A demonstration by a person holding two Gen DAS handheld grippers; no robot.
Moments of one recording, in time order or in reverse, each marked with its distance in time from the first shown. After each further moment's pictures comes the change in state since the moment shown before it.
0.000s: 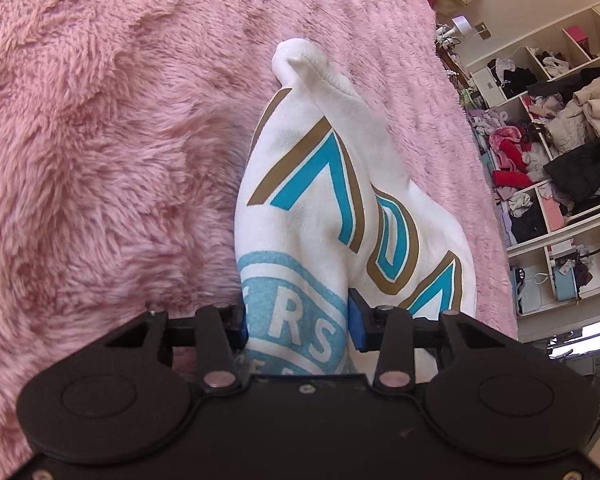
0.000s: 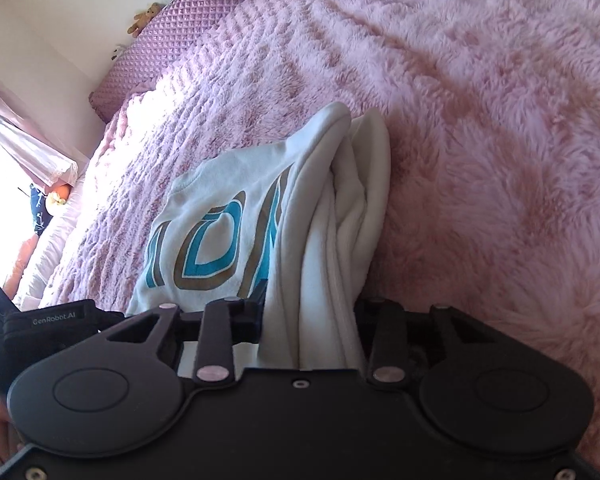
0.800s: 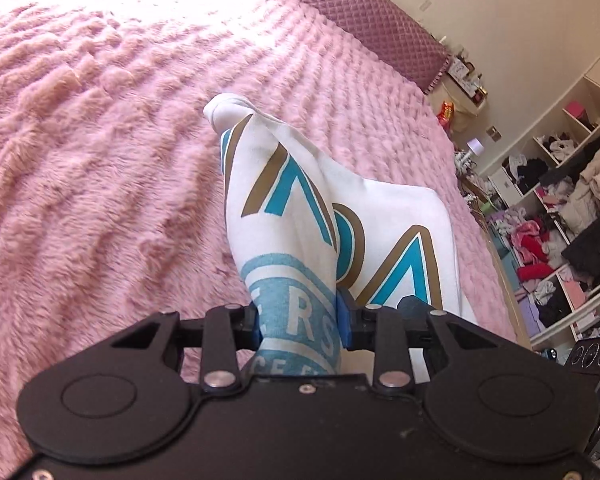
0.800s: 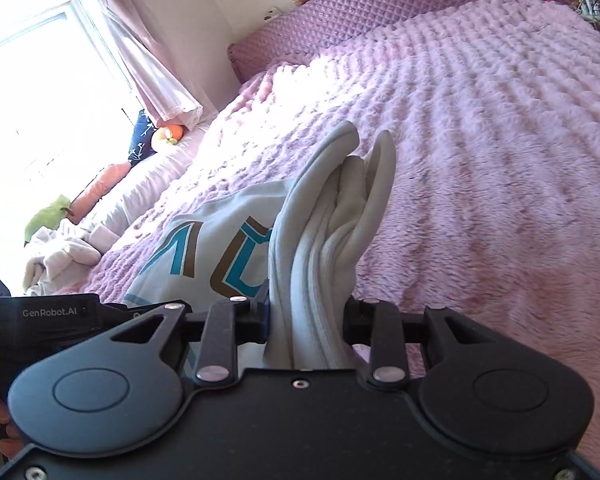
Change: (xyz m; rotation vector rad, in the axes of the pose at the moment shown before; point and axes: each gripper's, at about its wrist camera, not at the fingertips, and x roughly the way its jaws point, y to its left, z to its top) left arm -0.237 0.112 0.080 0.036 -0.370 0.113; right arm 0.080 0.260 0.009 -0.339 -0.010 0.286
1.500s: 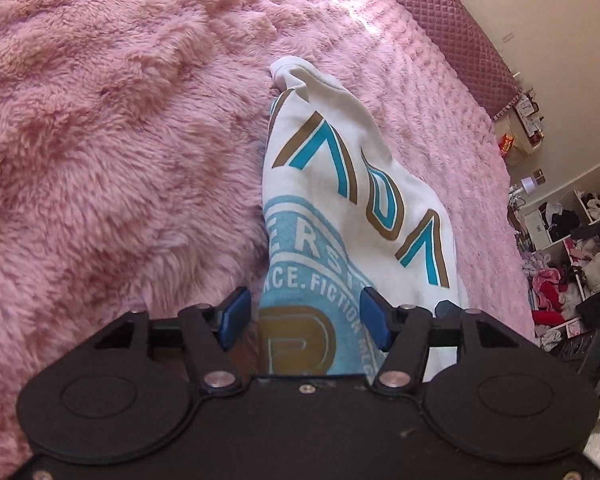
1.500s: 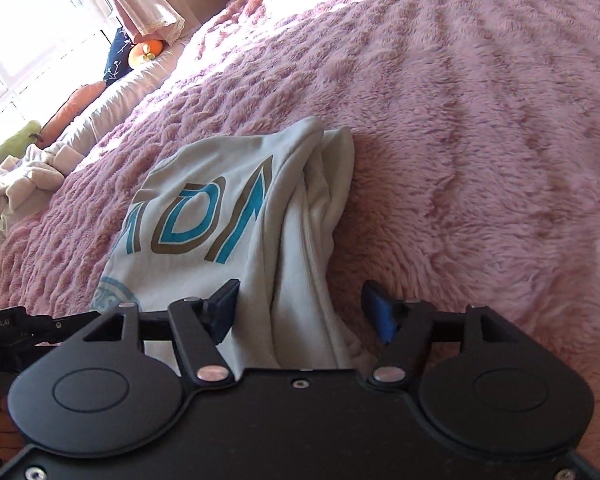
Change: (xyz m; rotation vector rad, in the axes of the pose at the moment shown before) left arm -0.009 0.171 -0.052 -0.220 0.067 0.038; right arm 0.069 -0.031 -0.056 -0.030 0.251 -0.043
